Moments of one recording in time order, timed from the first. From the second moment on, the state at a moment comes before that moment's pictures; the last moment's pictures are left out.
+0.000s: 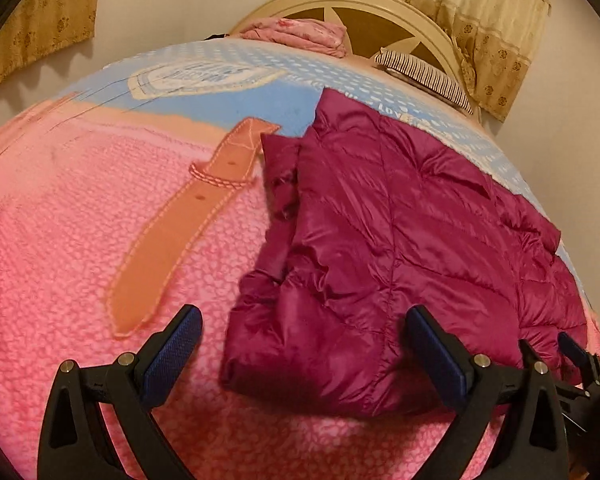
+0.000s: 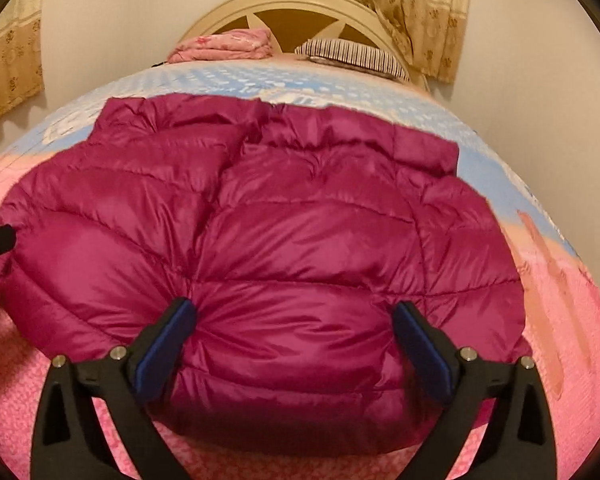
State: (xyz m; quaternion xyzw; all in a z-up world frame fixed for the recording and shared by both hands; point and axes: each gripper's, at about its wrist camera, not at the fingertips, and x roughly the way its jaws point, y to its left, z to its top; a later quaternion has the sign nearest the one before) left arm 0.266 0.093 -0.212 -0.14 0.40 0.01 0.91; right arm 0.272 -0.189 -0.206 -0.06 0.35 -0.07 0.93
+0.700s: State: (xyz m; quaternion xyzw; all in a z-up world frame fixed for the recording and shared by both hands) left arm 0.260 0.091 -0.188 -0.15 0.36 -0.07 0.92; right arm 0.279 -0.176 -0.212 -0.08 0.37 -0.09 0.92
